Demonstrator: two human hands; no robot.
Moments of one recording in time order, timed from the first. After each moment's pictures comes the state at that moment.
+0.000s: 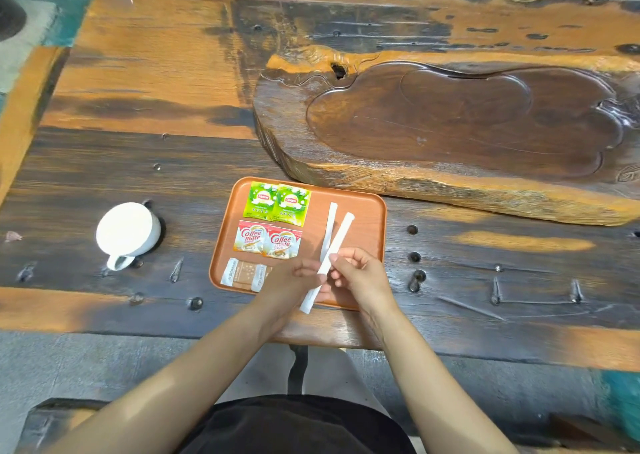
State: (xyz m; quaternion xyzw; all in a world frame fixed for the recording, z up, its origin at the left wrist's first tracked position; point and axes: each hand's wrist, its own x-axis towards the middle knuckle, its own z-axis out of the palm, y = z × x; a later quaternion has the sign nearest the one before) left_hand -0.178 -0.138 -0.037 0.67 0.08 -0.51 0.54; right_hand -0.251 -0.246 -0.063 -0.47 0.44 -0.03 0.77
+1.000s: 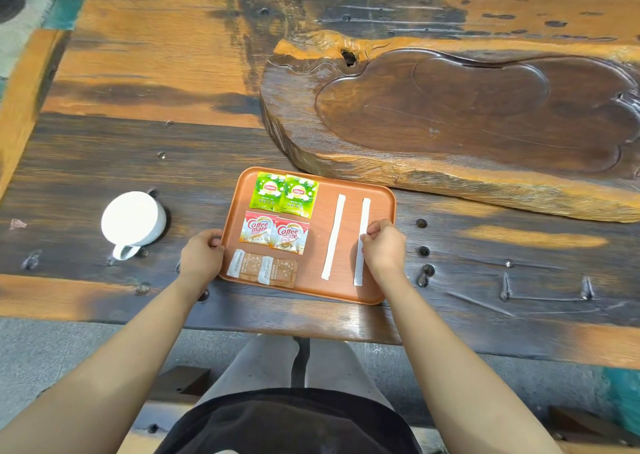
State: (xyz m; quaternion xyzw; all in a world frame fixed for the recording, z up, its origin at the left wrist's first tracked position) left_hand -0.073 -0.045 -0.102 0.93 0.01 -0.24 0.27; right_hand -0.224 -0.290 -0.115 -0.75 0.52 0.00 0.39
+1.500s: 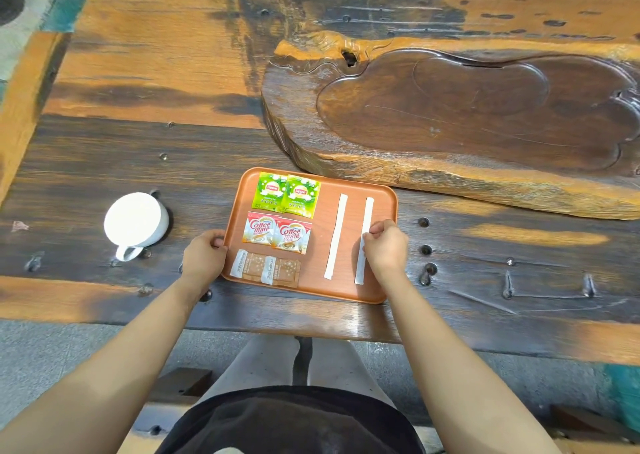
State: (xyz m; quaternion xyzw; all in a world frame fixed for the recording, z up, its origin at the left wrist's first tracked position) left_hand -0.070 -0.041 -0.108 0.93 0.01 -0.24 0.29; right_hand -0.225 -0.287 -0.114 -0.72 0.55 -0.03 0.42
